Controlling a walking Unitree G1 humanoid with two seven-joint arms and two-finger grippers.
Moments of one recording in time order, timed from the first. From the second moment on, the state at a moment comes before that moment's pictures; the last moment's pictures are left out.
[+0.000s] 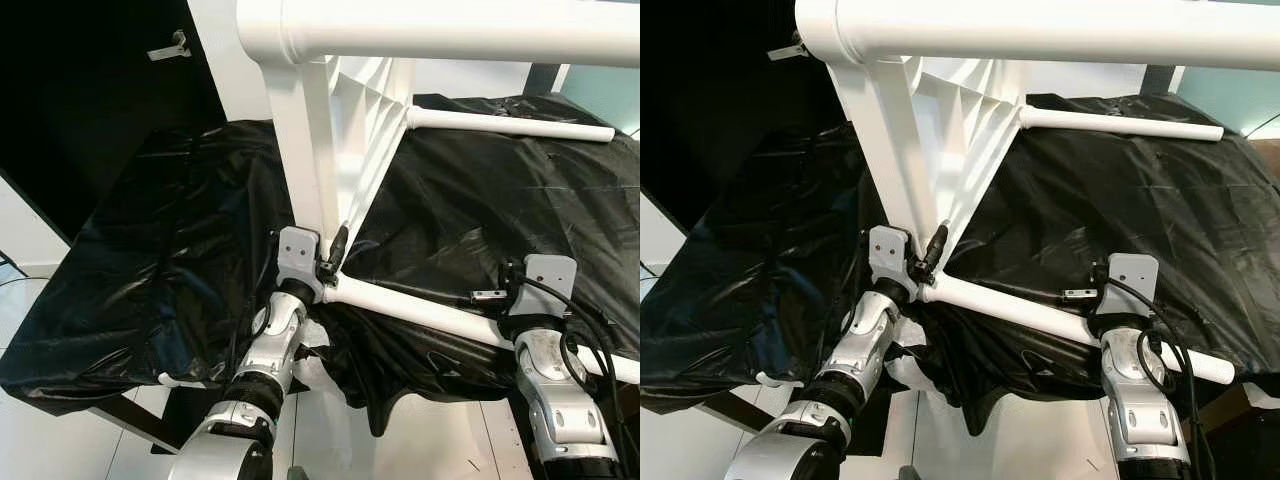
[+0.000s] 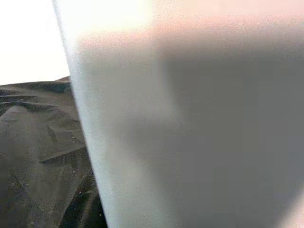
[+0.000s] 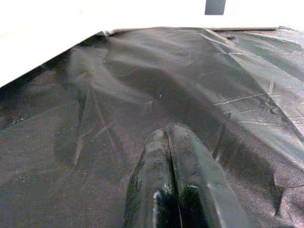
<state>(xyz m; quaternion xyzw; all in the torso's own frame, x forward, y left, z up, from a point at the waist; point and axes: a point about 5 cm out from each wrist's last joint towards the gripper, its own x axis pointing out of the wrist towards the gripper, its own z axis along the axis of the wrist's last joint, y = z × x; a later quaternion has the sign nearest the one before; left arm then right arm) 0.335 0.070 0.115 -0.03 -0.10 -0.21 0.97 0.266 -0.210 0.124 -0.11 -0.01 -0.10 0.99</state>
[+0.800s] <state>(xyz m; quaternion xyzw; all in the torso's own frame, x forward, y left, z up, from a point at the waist) 0.320 0.132 0.098 0.02 -0.12 -0.13 0.98 0.268 -0.186 0.172 -0.10 -0.09 0.02 0.99</state>
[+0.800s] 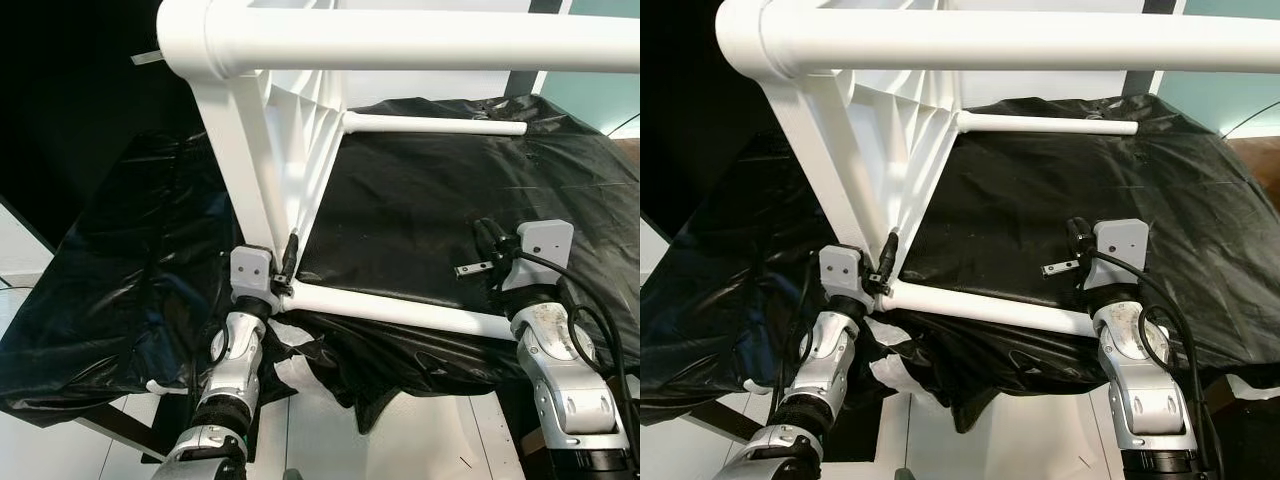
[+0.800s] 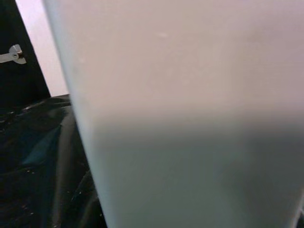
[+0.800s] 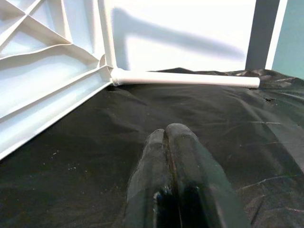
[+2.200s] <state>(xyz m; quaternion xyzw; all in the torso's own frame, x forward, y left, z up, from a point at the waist) 0.285 0.184 0.076 0.03 -0.09 -0.01 1.00 0.267 -0.183 0.164 -0.09 -0.07 0.03 0.99</state>
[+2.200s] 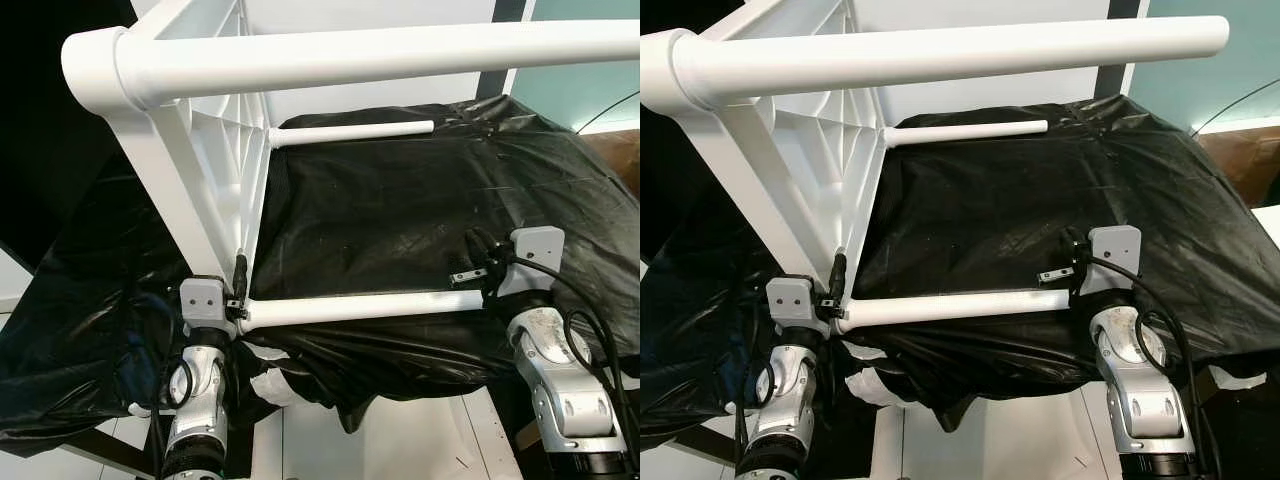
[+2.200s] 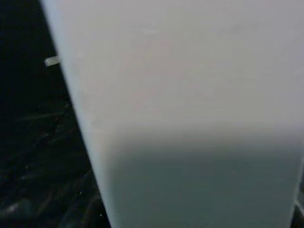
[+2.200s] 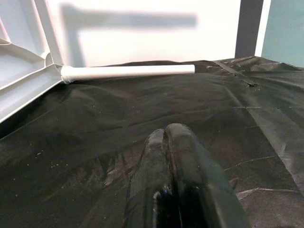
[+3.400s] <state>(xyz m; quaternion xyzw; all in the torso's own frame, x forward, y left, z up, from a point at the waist) 0.288 0.159 0.113 0.01 -0.18 -0.03 0.98 0.264 -0.183 0.152 -0.11 -0.06 0.03 0.99</state>
